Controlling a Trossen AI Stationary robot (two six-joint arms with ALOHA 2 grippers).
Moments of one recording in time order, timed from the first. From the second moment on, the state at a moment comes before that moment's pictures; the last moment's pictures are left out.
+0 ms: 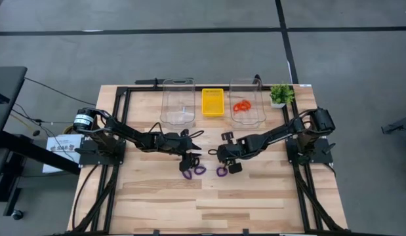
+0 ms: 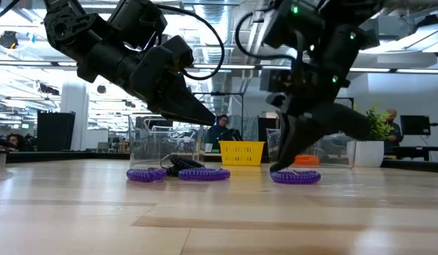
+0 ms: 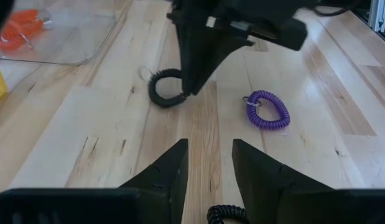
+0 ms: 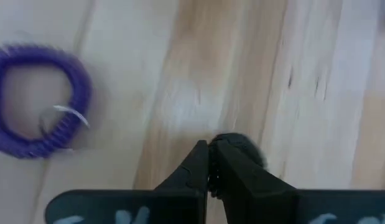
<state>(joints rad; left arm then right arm) -0.11 1.67 0.60 0.61 -0.07 -0.06 0.18 1.76 0.95 -0.36 0.25 -0.23</state>
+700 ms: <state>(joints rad) -0.10 1.67 0.60 0.61 -0.07 -0.06 0.29 1.75 1.06 -0.36 0.50 -0.35</state>
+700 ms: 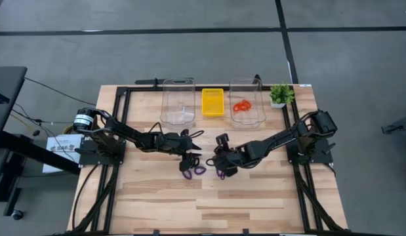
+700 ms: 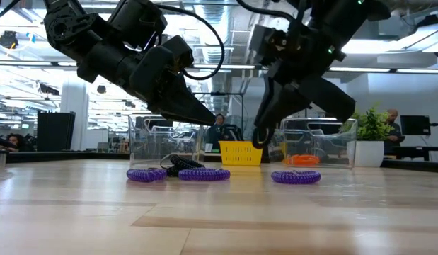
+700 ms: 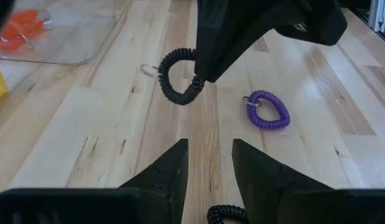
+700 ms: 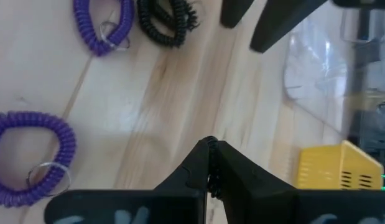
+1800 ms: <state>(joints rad) -0.10 1.67 0.59 0.61 -0.08 -0.06 0.30 1.75 1.08 -0.25 0.50 -0.42</state>
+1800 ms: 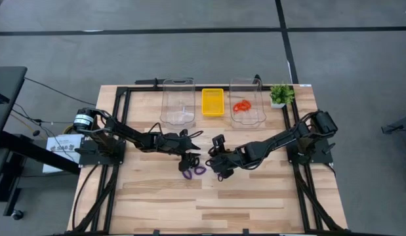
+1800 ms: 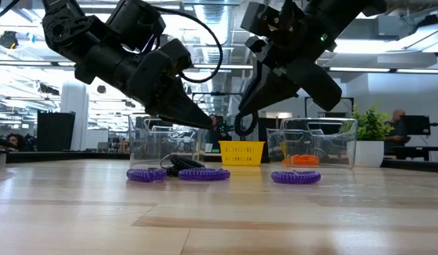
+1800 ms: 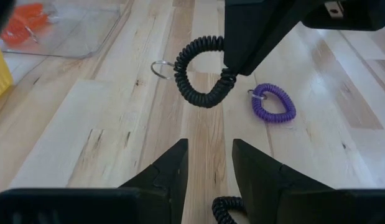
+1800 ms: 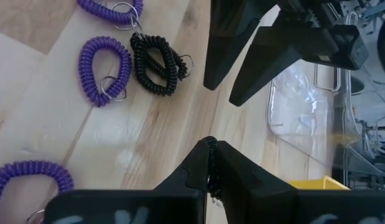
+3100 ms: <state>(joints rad) -0.10 1.67 0.59 0.61 -0.09 -0.06 -0.10 1.75 1.23 -0.31 0.47 -0.72</state>
